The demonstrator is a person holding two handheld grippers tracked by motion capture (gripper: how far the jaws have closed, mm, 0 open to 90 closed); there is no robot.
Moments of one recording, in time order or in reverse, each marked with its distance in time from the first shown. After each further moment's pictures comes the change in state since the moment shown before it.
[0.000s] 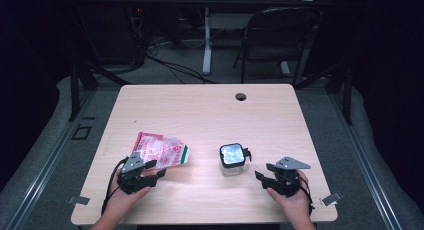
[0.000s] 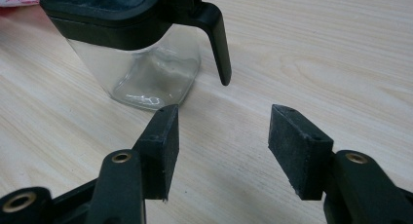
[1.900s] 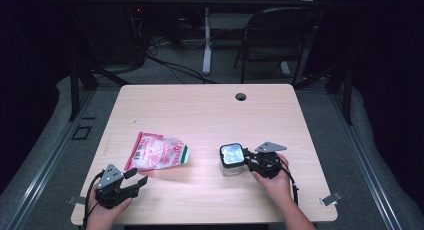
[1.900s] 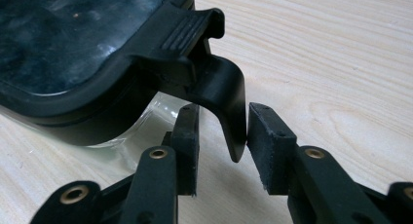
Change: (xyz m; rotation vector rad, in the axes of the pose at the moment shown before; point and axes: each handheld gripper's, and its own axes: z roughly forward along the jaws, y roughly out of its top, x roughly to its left) left arm 0.001 -0.030 -0.052 -0.044 0.113 -0.069; right arm 0.002 0.033 0.062 0.050 0.009 -0.055
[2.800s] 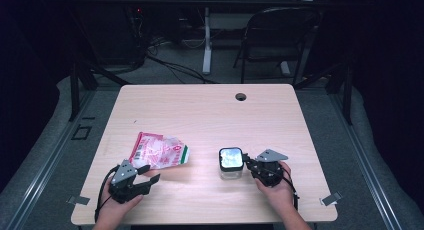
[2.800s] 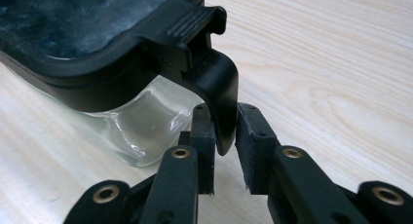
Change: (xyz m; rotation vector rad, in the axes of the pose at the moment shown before) left arm -0.015 0.017 0.026 0.007 -0.085 0.092; right arm 0.017 -0.013 -0.019 -0.009 -0.032 -0.066
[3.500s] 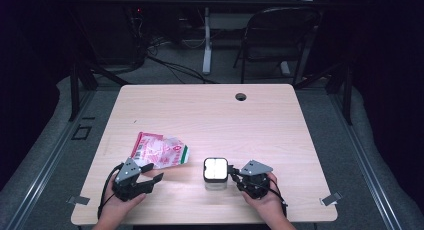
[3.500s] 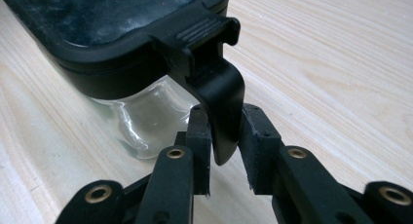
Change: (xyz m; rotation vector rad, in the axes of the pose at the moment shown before) left arm -0.001 0.005 0.005 -0.004 -0.018 0.021; right arm 0.050 0.001 0.000 -0.015 0.087 -0.102
